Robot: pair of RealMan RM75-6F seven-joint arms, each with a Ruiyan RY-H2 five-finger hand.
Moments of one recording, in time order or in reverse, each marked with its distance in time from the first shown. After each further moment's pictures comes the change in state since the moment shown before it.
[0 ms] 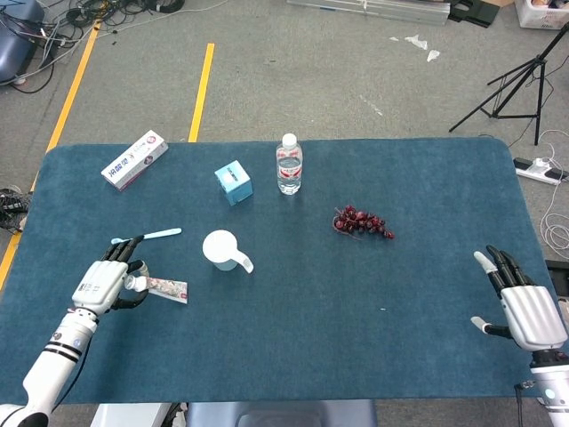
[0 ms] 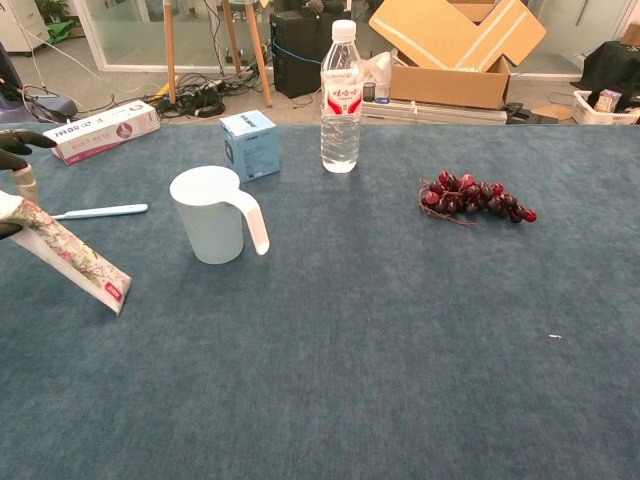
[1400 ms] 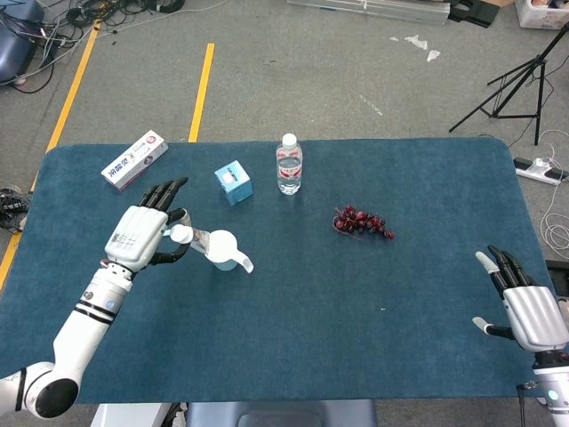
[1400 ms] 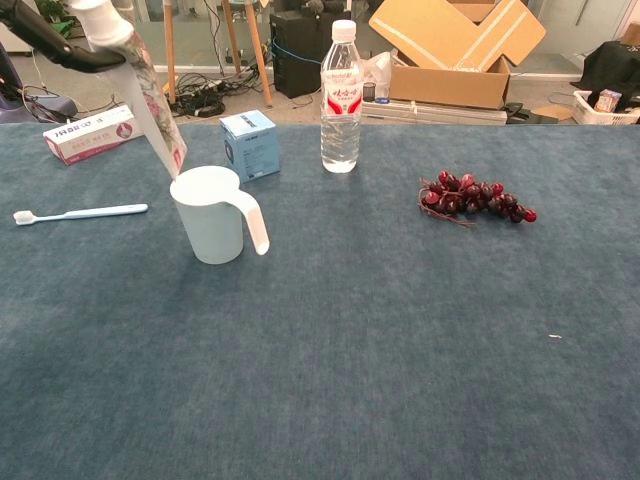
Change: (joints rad) left arm -0.250 0.062 -0.195 -0.240 -0.221 0.040 0.261; right arm -0.003 0.011 -0.002 -0.001 -0.005 0.000 0.015
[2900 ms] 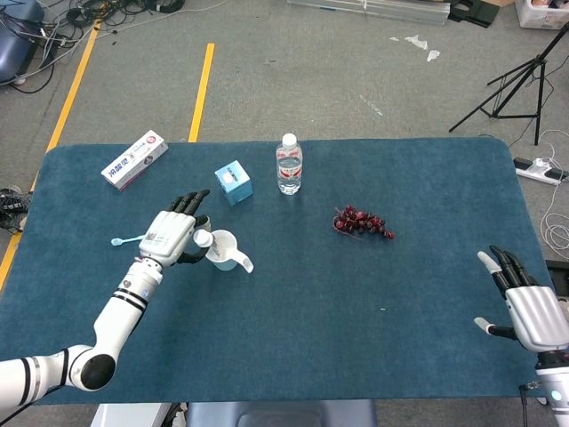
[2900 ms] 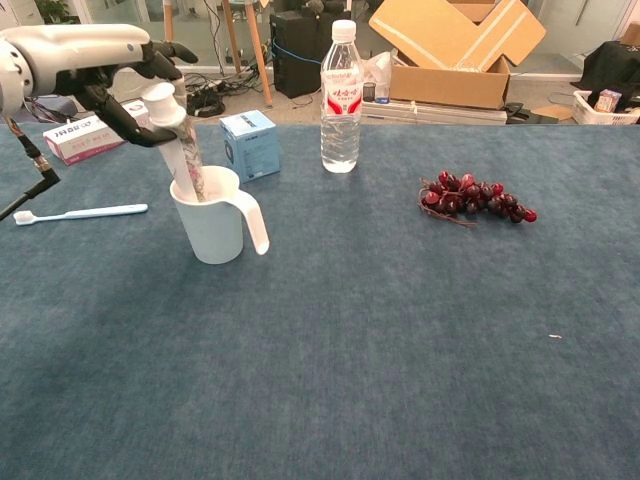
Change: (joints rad) left arm -0.135 -0.193 0.077 0.216 -0.139 -0.061 0.043; right arm -0.002 0.016 -0.001 -0.005 -0.002 0.001 0.021
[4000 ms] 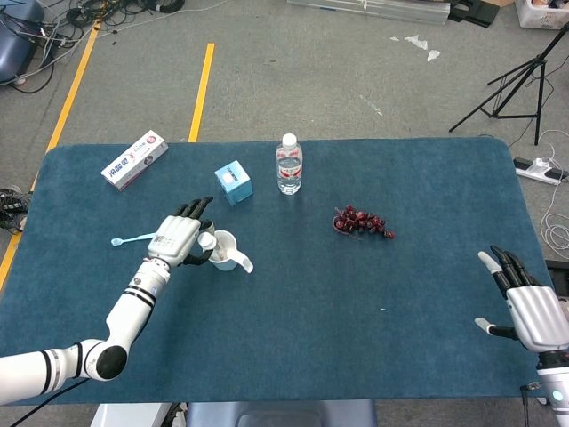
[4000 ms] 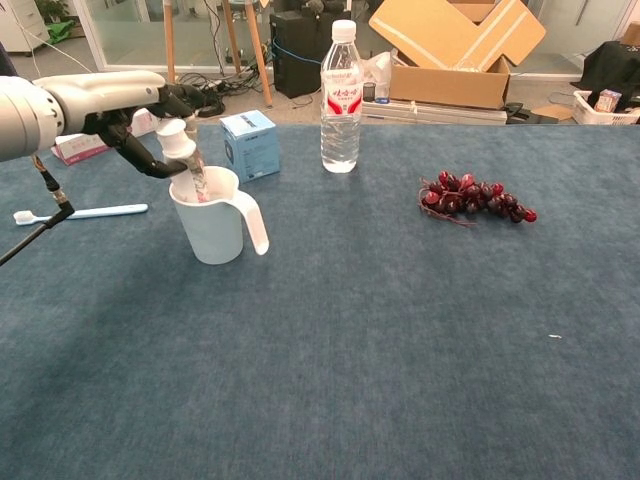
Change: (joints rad) left arm -0.022 -0.092 0.028 0.135 -0.026 -0.053 -0.049; right arm -0.001 0.008 0.000 -0.006 0.003 -0.004 0.006
